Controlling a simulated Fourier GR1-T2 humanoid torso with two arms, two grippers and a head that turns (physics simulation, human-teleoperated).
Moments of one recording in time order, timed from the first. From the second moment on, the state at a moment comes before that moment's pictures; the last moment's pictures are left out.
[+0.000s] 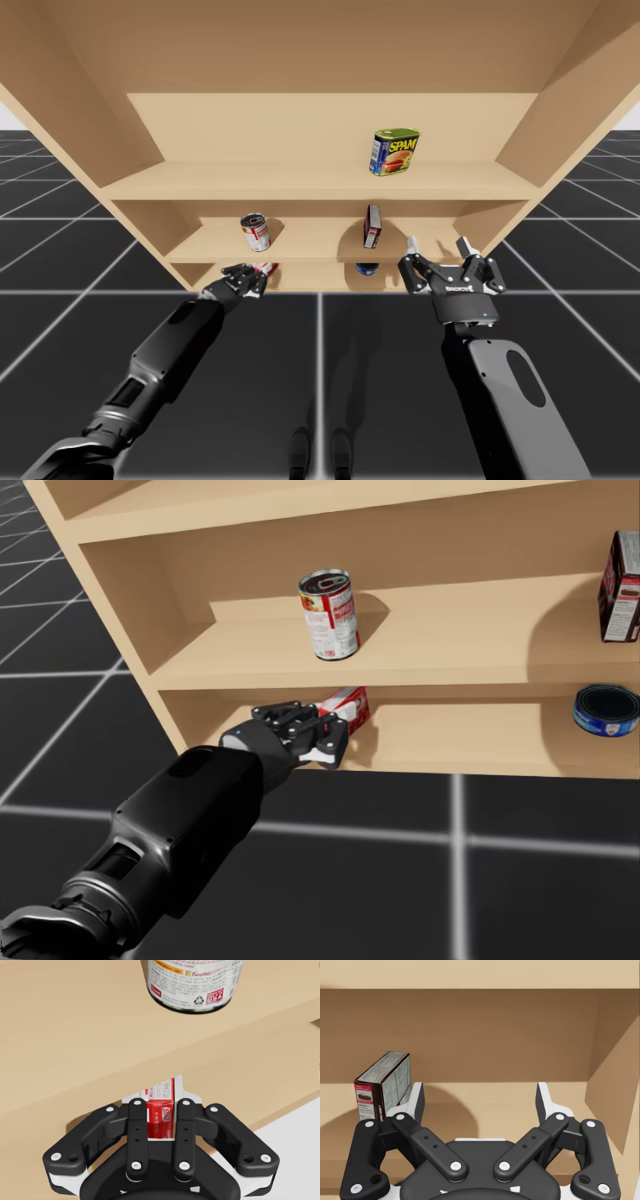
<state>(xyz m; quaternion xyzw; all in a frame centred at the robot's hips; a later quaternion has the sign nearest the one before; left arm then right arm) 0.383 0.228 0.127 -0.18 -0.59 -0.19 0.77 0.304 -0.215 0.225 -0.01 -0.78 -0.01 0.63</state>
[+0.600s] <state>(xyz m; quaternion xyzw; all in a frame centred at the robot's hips) 0.309 0.253 0.152 -0.14 -0.59 -0.22 0.77 0.305 -0.216 0.225 -0.01 -0.77 -0.01 0.63</state>
